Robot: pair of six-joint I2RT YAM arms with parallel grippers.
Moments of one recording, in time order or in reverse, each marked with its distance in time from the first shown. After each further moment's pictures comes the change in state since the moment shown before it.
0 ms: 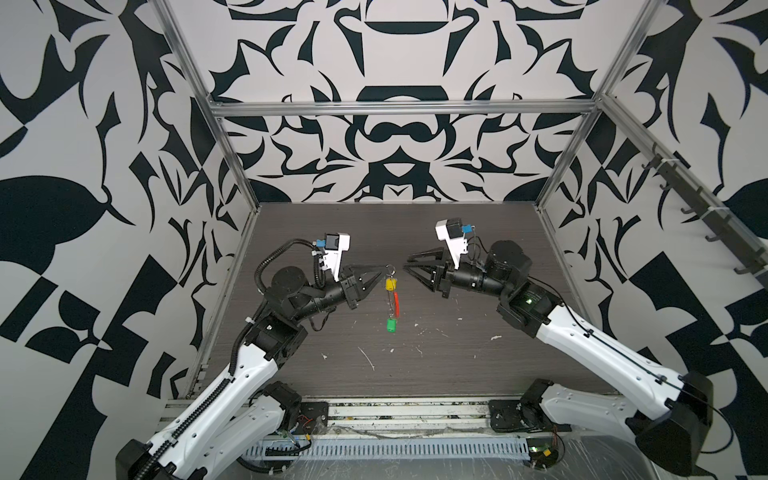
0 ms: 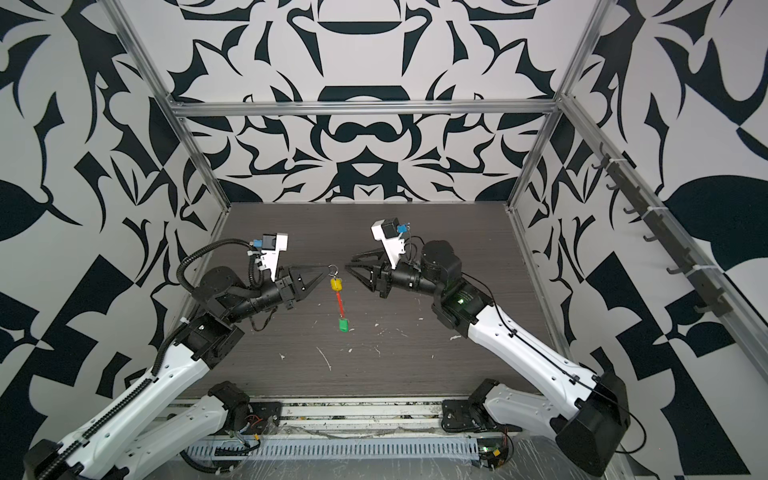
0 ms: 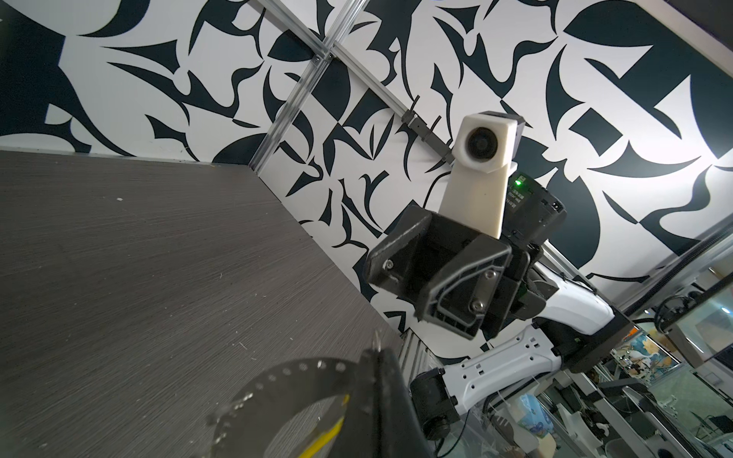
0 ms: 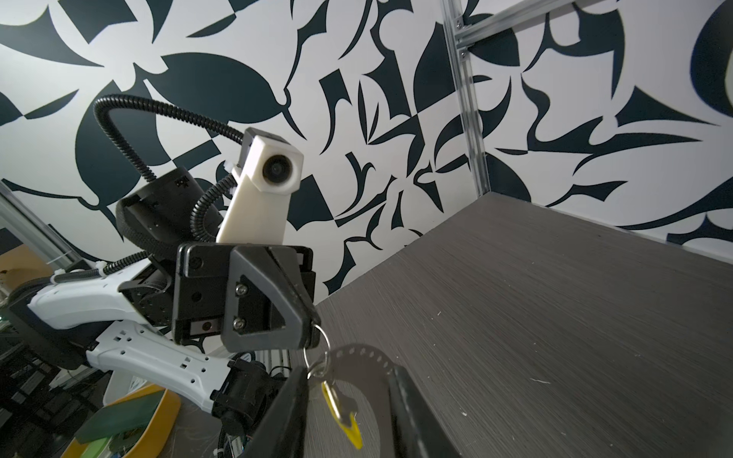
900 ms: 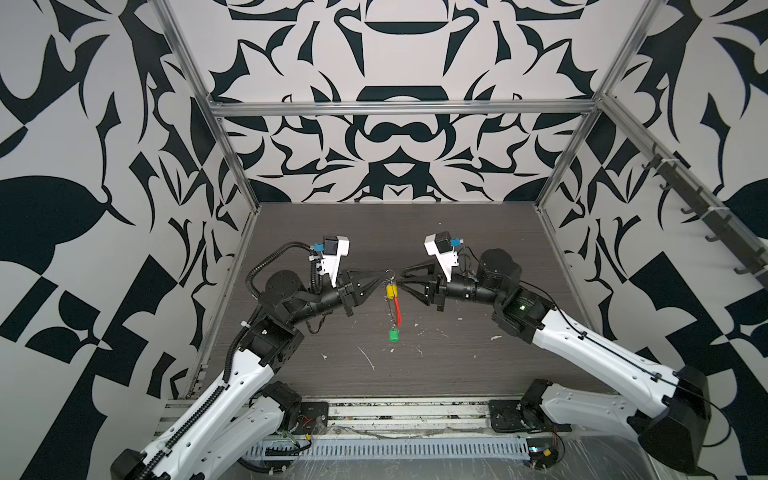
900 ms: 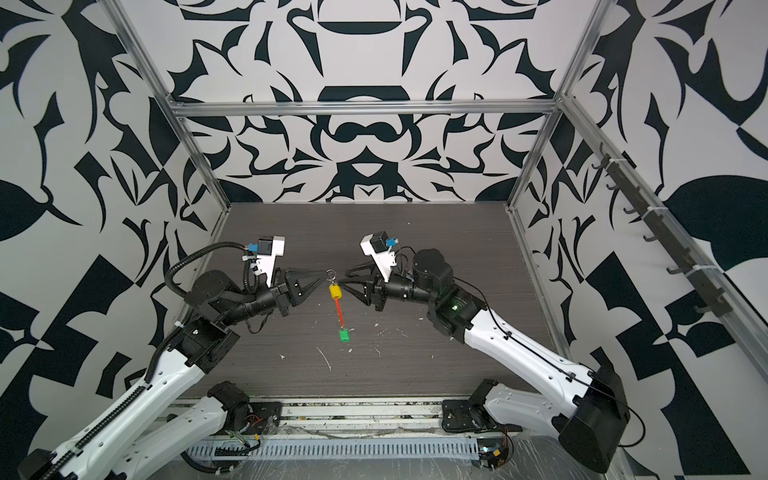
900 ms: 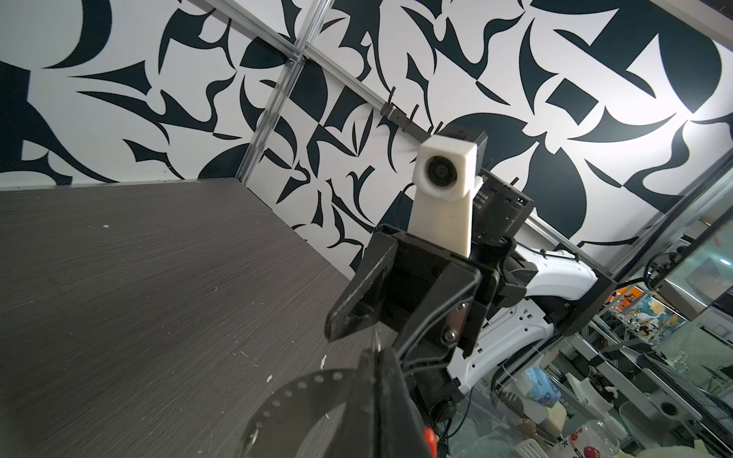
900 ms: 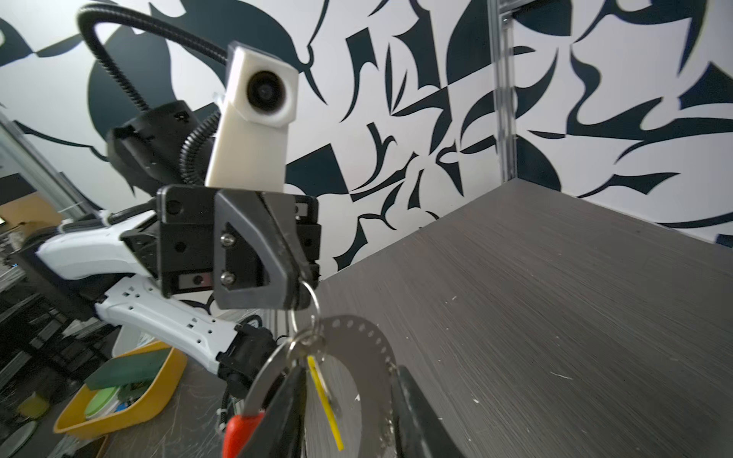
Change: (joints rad) left arm -0.001 -0.040 0.000 -0.011 0.061 0.087; right arm 0.037 -0.002 -0.048 0.045 -0.050 -0.043
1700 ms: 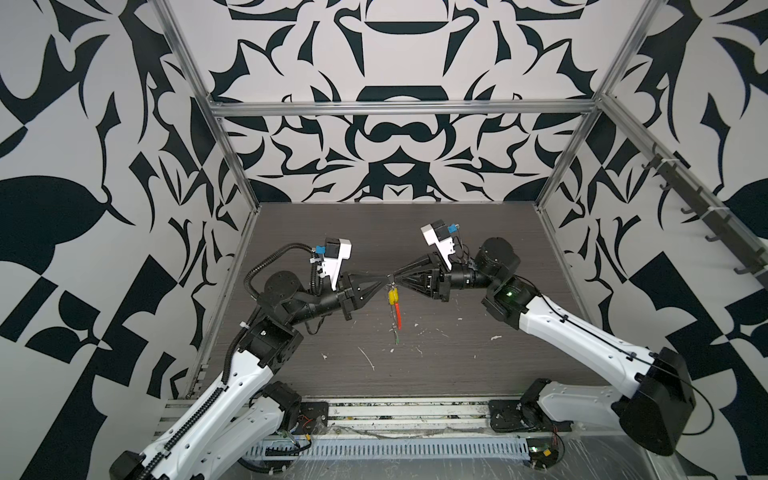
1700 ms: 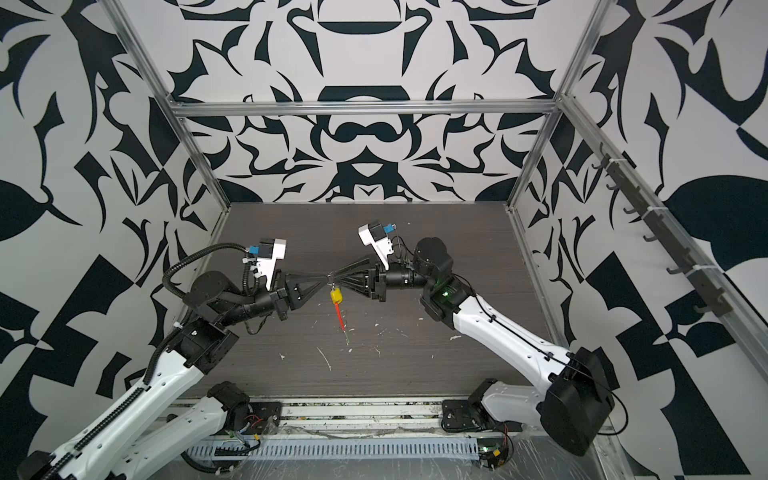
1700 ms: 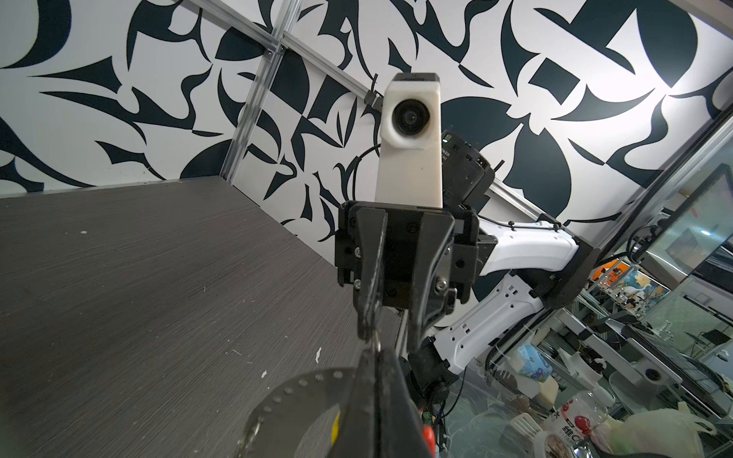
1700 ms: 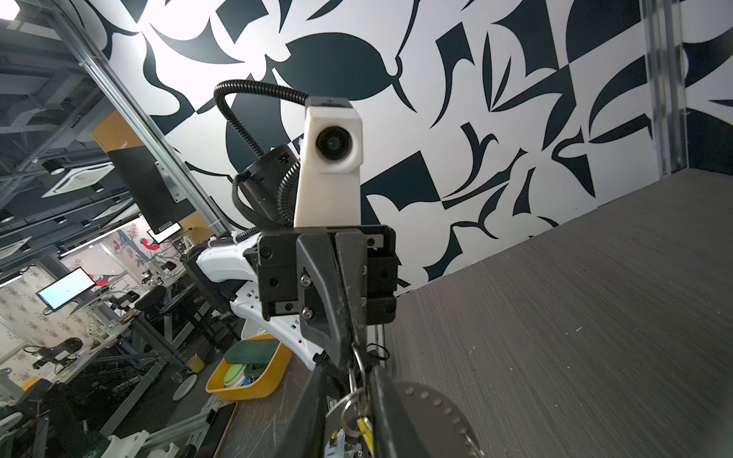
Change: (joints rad) left arm 0.000 -0.008 0.000 -0.005 0.049 0.028; right arm -0.064 0.117 0.029 0.245 -0.328 0.259
